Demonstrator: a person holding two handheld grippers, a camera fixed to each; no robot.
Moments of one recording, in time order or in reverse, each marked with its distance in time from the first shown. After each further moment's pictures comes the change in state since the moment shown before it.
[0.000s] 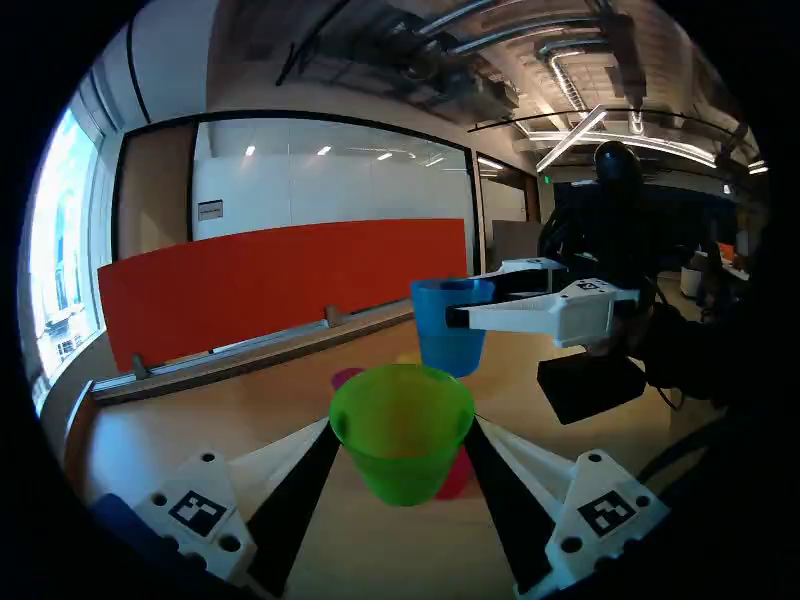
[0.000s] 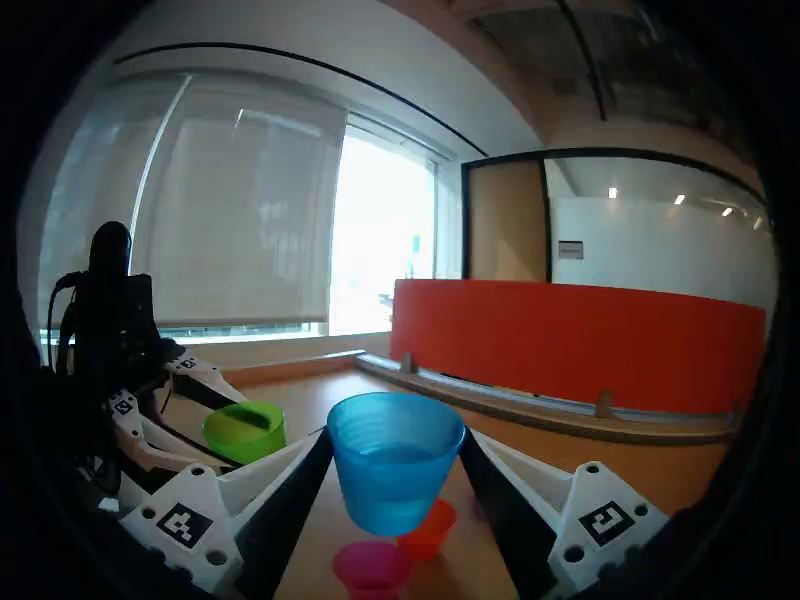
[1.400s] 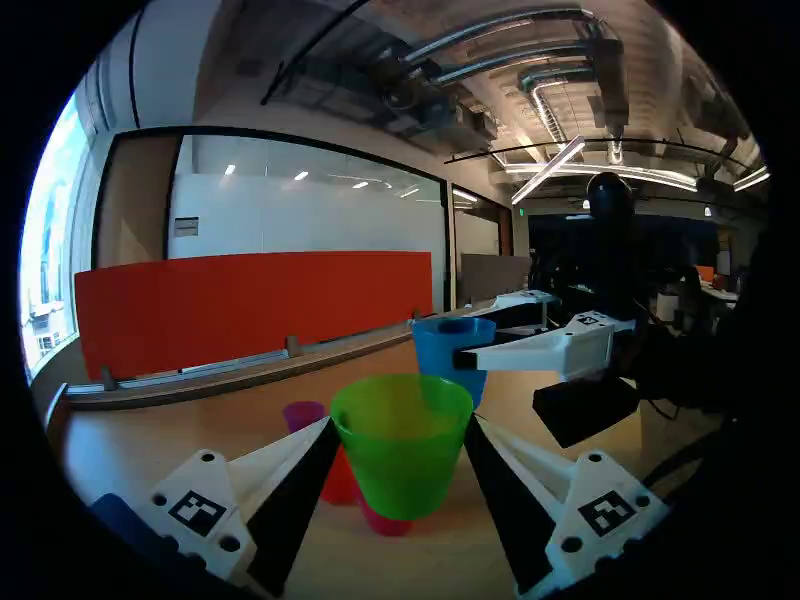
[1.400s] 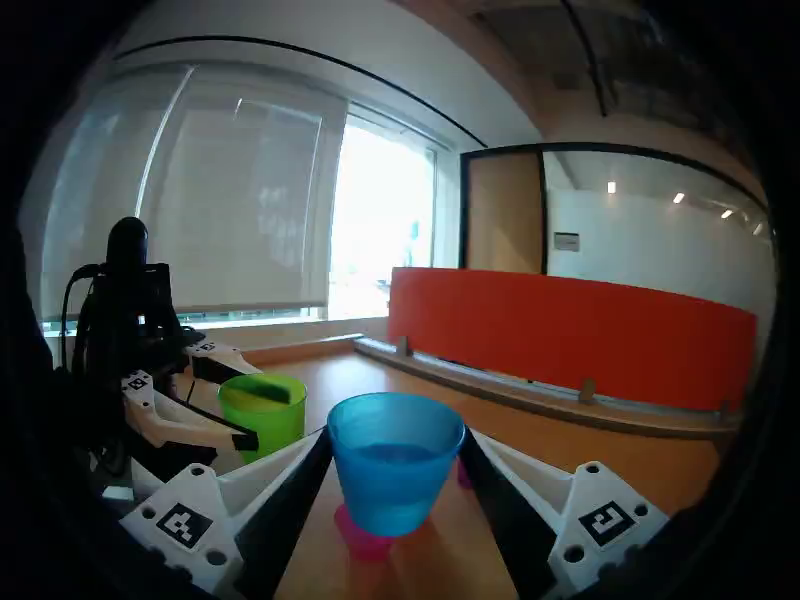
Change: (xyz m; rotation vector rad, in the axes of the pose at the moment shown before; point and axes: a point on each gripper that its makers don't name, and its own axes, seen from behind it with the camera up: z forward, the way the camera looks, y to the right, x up) left arm 0.027 0.055 0.016 -0.107 0.102 -0.031; right arm -0.005 0.006 -0.059 0.001 -0.058 -0.023
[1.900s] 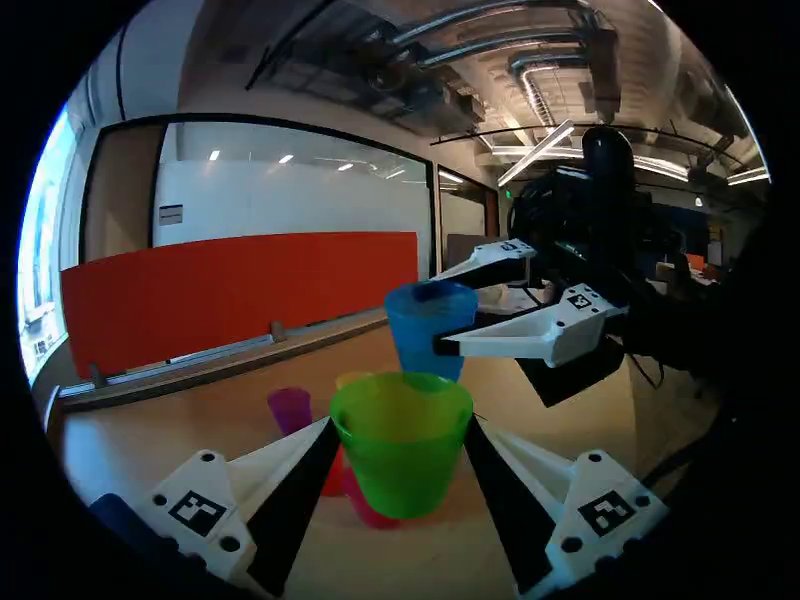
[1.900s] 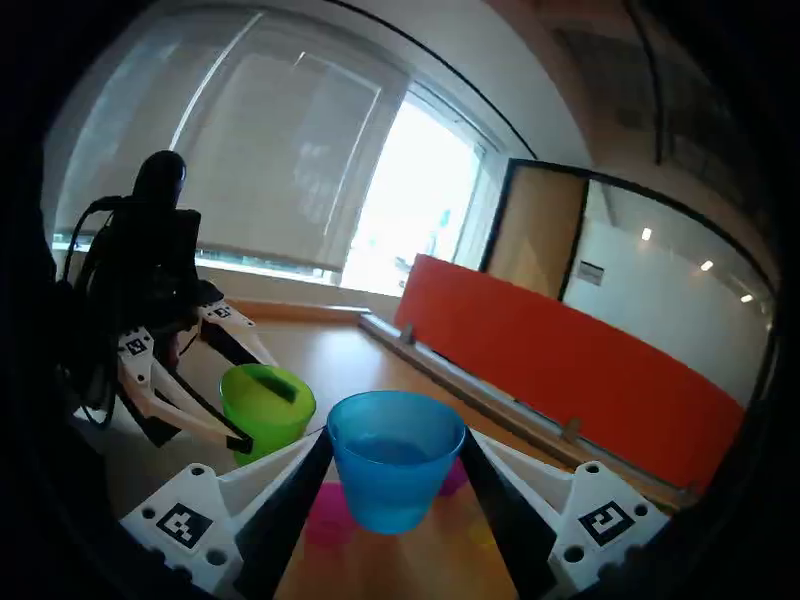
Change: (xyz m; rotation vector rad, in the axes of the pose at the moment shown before) left arm -0.012 0.007 0.012 -0.051 -0.066 0.012; right arm 0.004 0.011 0.001 0.037 -0.082 -0.267
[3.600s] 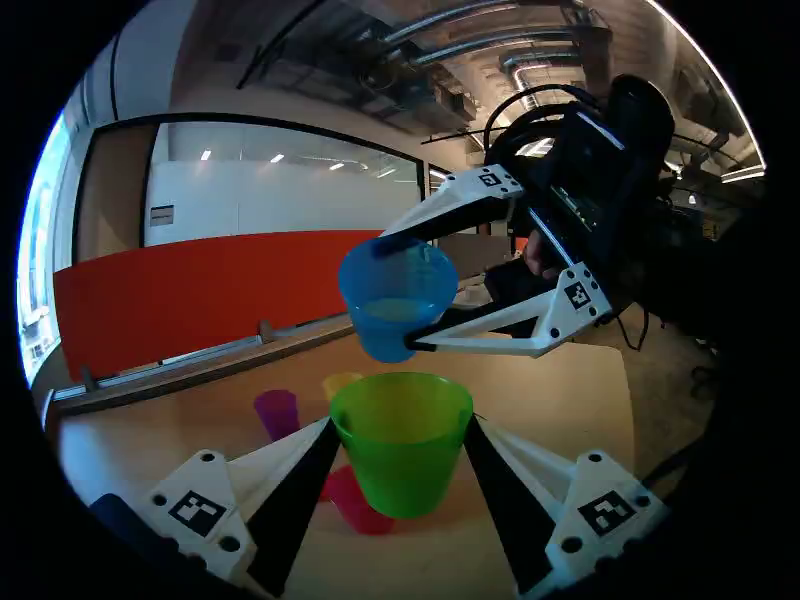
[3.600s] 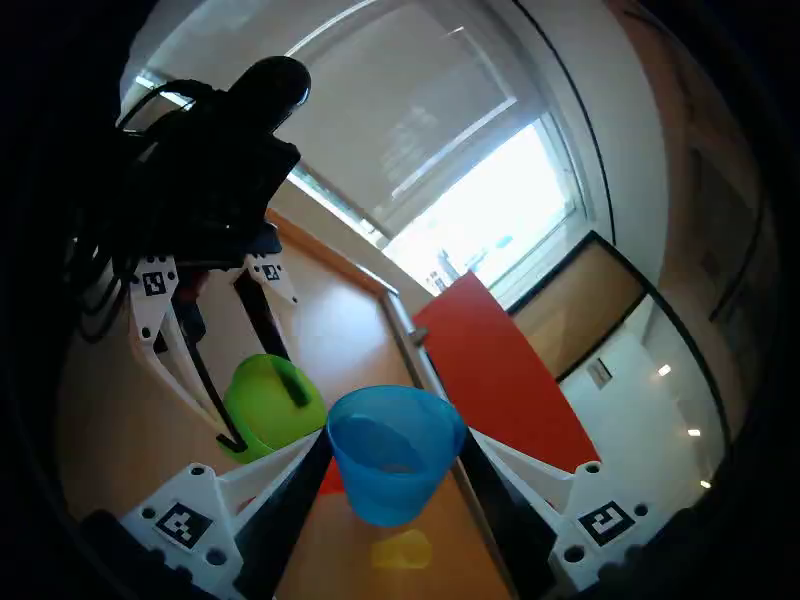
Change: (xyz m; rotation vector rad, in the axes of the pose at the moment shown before) left arm -0.001 0.012 0.020 -0.030 0.001 0.007; right arm 0.025 0.003 0.020 0.067 -0.077 -0.523
